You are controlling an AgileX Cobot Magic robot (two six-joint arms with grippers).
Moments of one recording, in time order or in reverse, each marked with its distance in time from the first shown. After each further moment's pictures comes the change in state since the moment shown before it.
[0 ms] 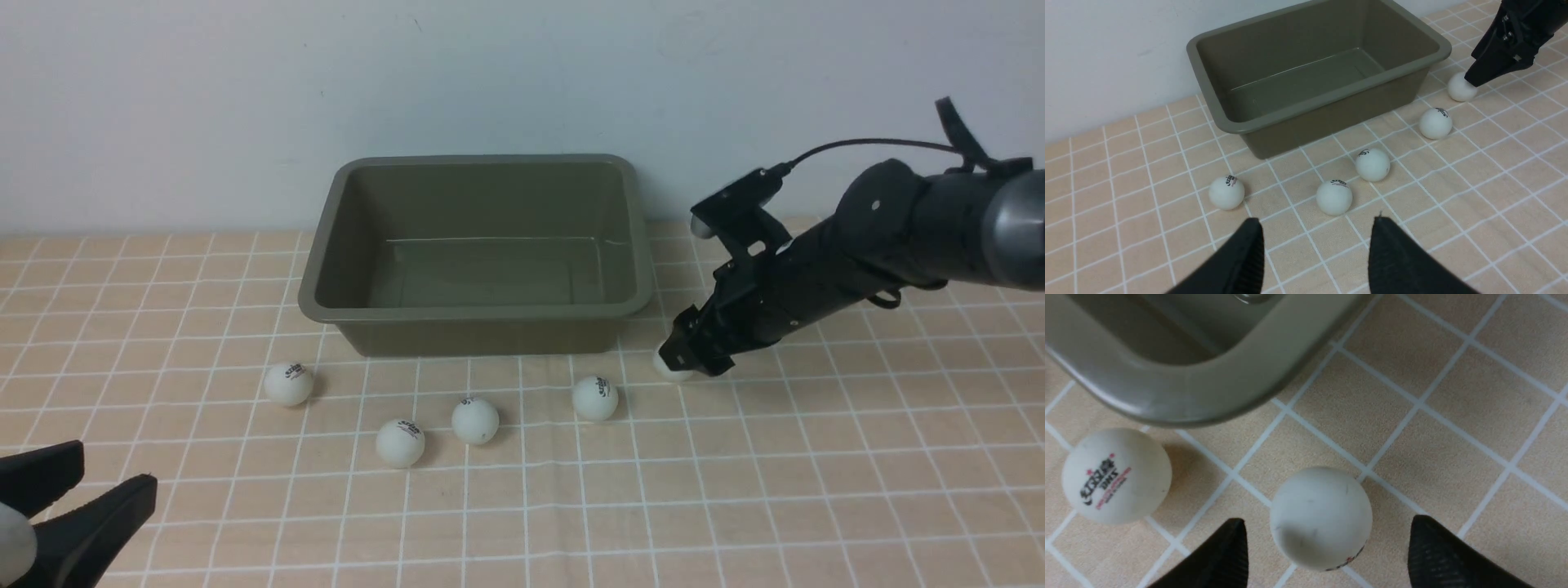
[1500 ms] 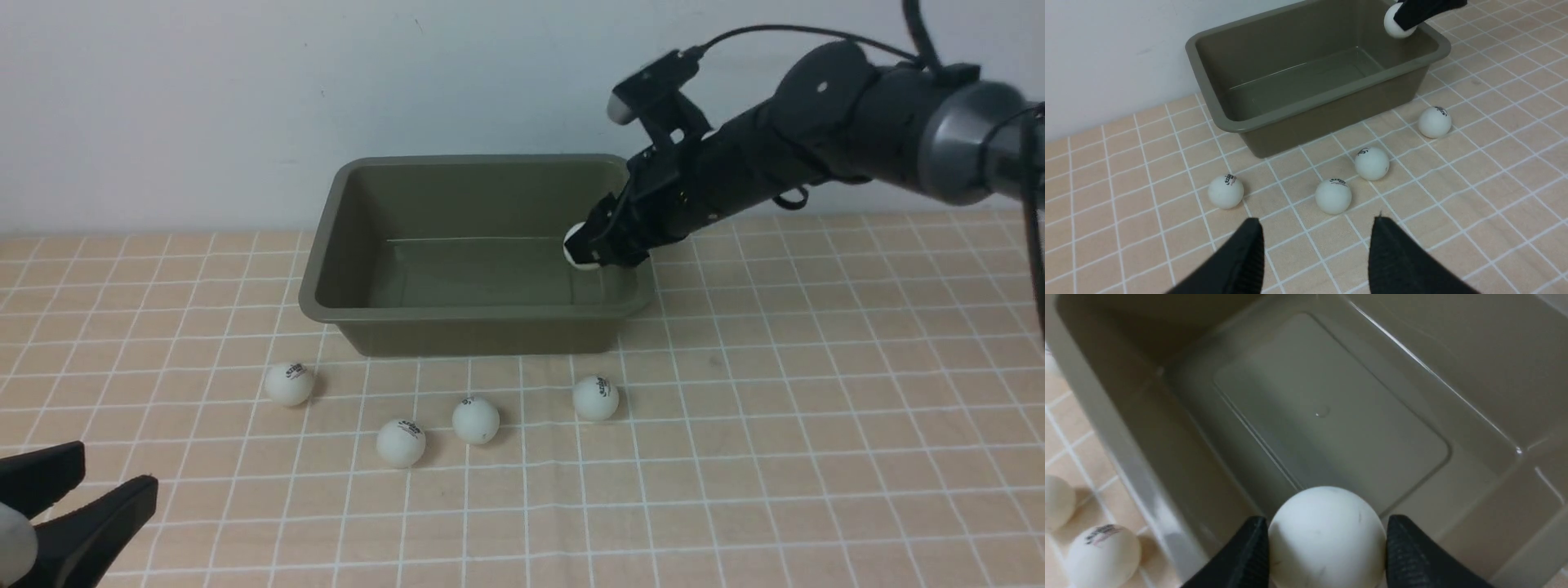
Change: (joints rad) right arm 0.067 0.091 -0.370 0.146 0.147 -0.113; left arm 0.000 0.000 0.000 0.000 0.001 0.000
